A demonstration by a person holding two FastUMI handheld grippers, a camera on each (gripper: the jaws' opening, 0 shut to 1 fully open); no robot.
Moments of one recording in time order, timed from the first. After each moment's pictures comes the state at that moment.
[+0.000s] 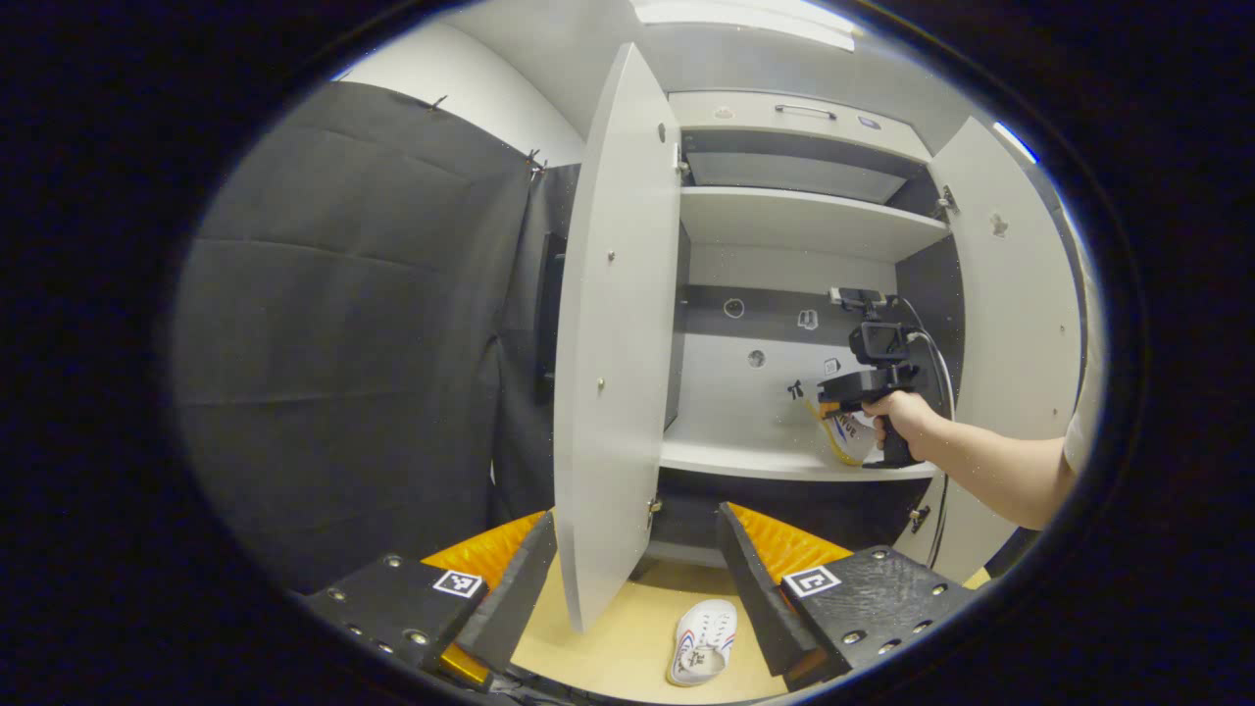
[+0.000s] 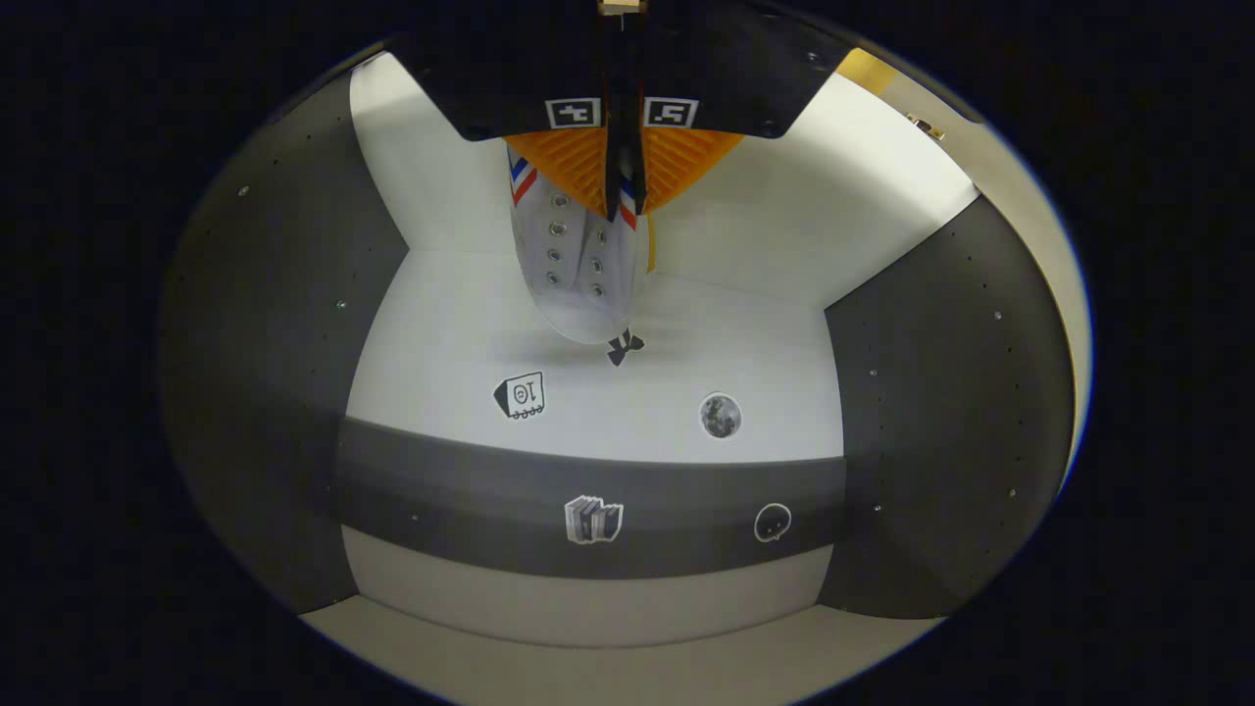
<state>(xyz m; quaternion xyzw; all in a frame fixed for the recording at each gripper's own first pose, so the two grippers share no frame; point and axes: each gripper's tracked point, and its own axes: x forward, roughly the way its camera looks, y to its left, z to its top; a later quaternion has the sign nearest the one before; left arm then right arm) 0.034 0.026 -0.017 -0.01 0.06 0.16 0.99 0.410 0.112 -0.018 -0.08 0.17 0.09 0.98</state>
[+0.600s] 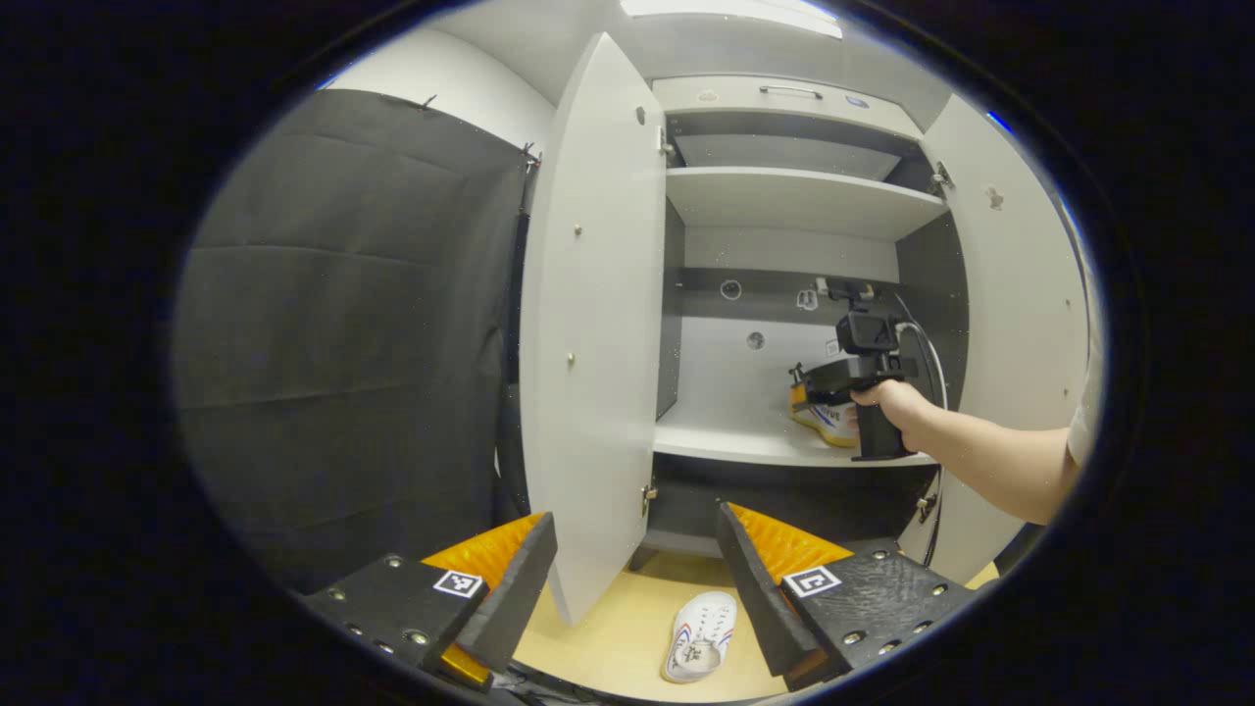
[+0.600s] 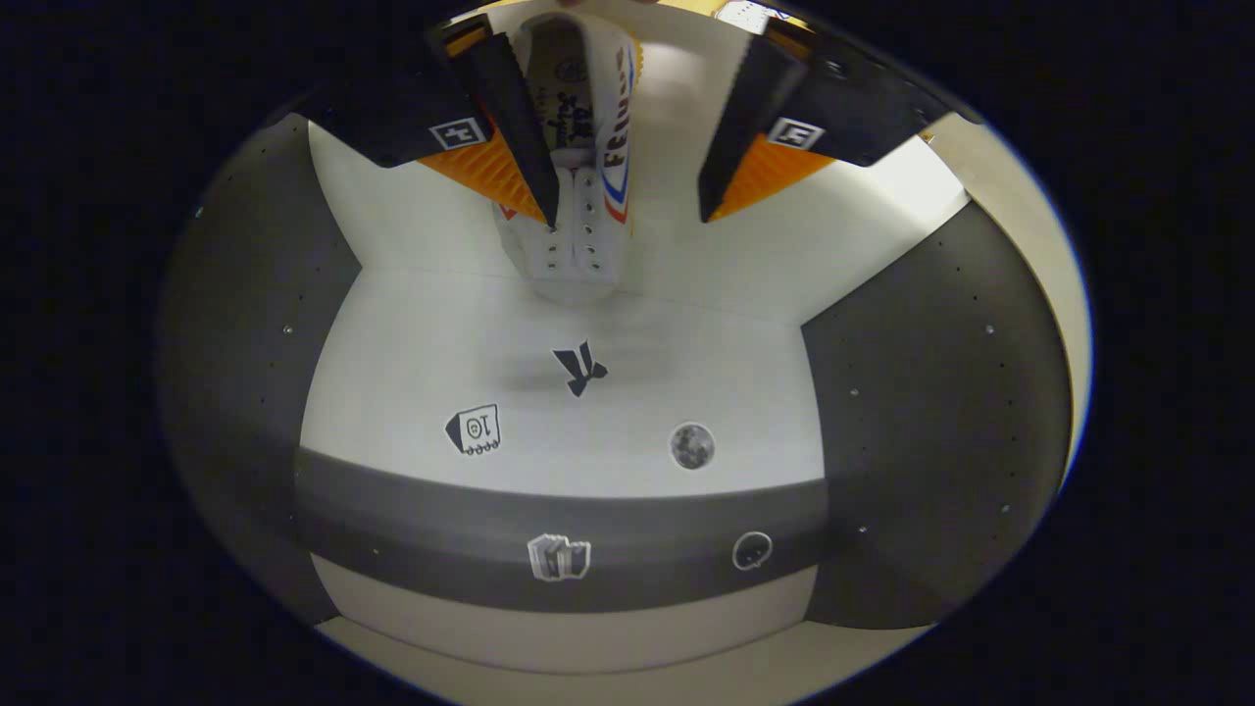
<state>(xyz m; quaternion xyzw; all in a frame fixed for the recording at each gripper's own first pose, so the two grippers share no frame) 0.045 -0.003 -0.046 0.00 0.09 0.15 0.98 0.395 0.135 -0.028 -0.07 0.17 0.13 0.97</state>
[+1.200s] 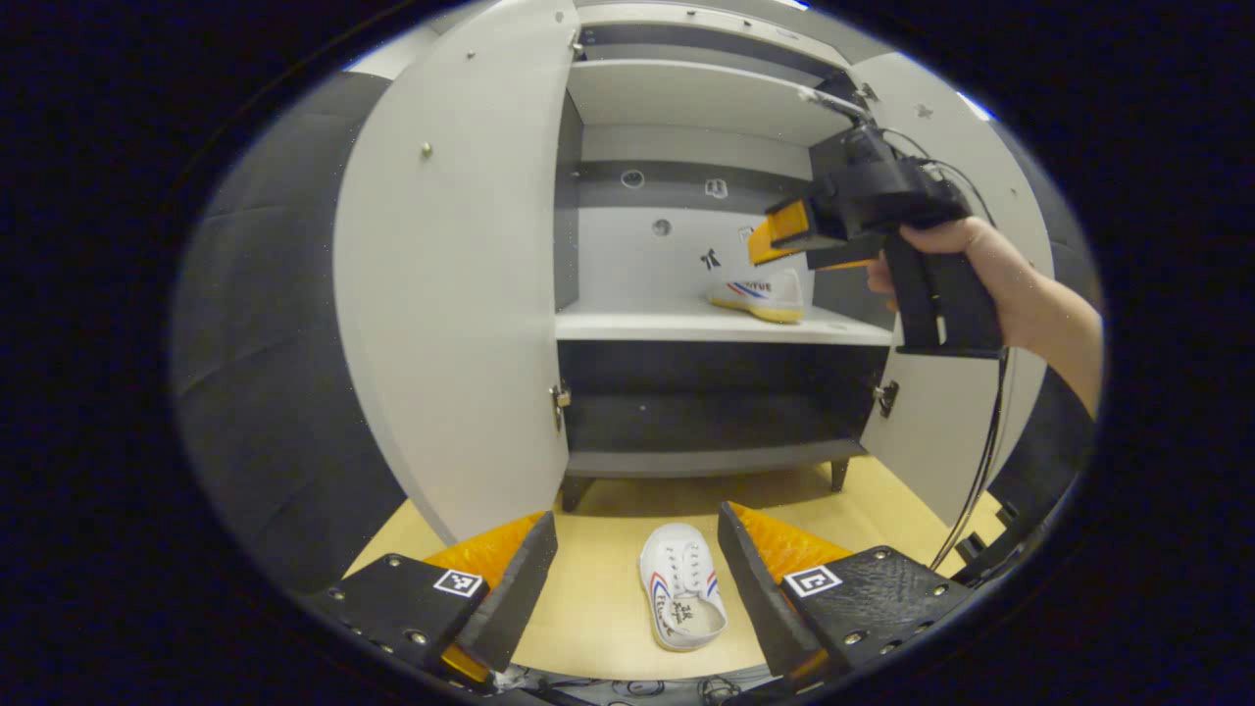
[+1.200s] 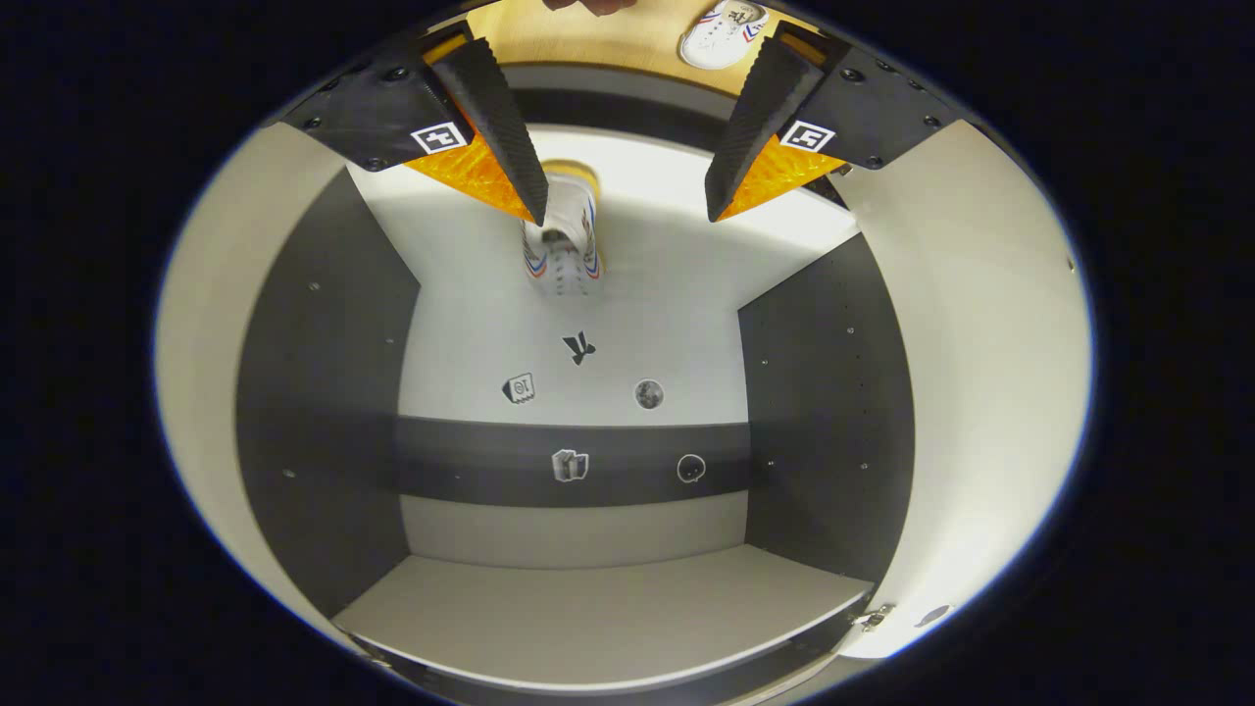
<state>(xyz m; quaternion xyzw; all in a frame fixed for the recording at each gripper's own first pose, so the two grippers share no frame) 0.087 -0.023 -0.197 0.02 0.23 -0.04 0.97 0.228 0.104 -0.018 -0.04 0.11 0.12 0.99</state>
